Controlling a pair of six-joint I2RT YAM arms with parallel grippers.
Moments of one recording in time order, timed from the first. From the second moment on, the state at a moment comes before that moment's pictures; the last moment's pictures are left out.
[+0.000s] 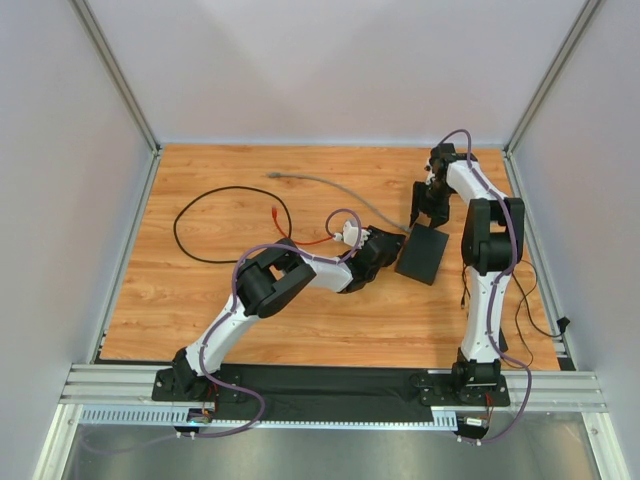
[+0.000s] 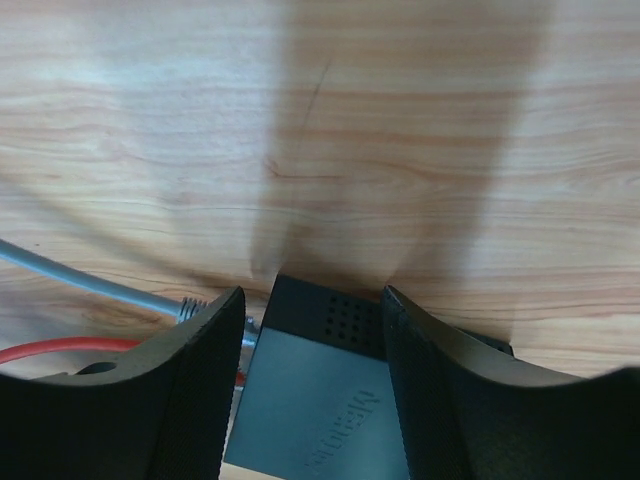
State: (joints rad) left arm -1.00 2.39 1.47 0.48 -0.51 -1.67; right arm 0.03 2.28 1.90 -0.98 -0.13 0.21
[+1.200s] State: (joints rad) left arm -0.99 2.38 1.39 0.59 -0.45 -1.67; right arm 0.04 2.16 1.86 -0.98 -0.07 0.25
